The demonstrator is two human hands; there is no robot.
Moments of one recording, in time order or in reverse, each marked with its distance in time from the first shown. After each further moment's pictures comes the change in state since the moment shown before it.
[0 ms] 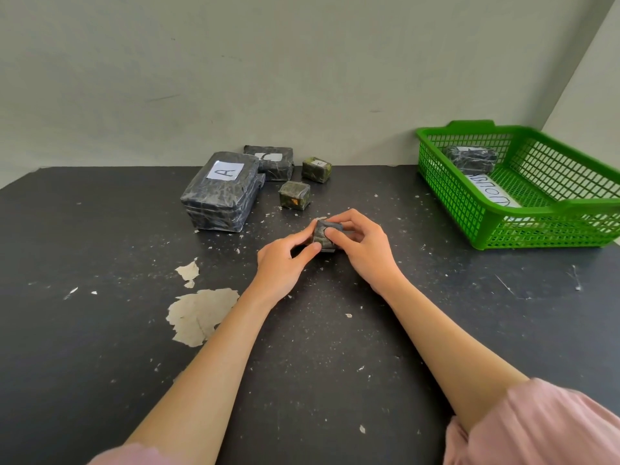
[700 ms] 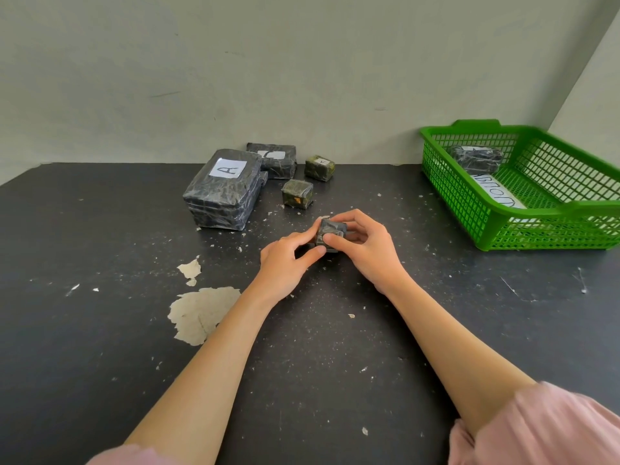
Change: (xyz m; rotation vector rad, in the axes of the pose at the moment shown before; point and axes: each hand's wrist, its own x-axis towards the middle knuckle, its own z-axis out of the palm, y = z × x) left_hand -0.001 0.001 -0.002 0.054 -0.056 0.037; right_hand -0.002 -0.001 -0.003 0.032 -0.043 -0.018
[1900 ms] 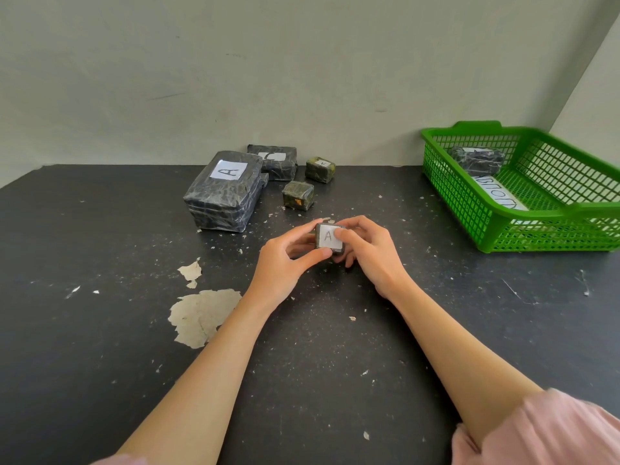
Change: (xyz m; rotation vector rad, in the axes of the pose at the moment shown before) left_hand -0.007 0.003 -0.003 -0.341 0.083 0.069; right_hand -0.002 -0.002 0.000 0.114 0.007 0.108
